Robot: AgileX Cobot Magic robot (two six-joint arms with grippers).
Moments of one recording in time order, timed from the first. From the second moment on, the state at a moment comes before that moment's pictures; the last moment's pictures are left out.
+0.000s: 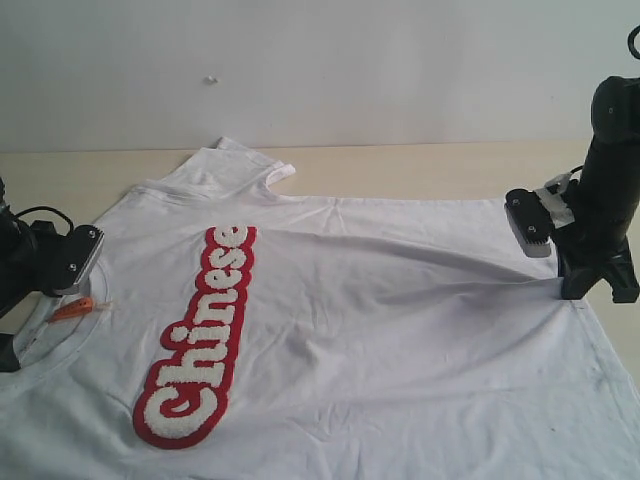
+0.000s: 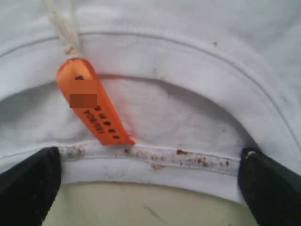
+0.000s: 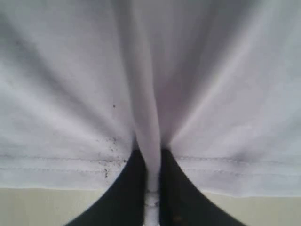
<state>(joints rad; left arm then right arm) -0.06 2.06 -1.15 0.07 0.77 1.56 -0.15 2.17 -1.44 -0.04 0.99 -1.52</state>
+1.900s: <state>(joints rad) -0.06 2.08 -1.16 0.07 0.80 1.57 -0.15 2.17 -1.44 -0.04 0.99 -1.52</state>
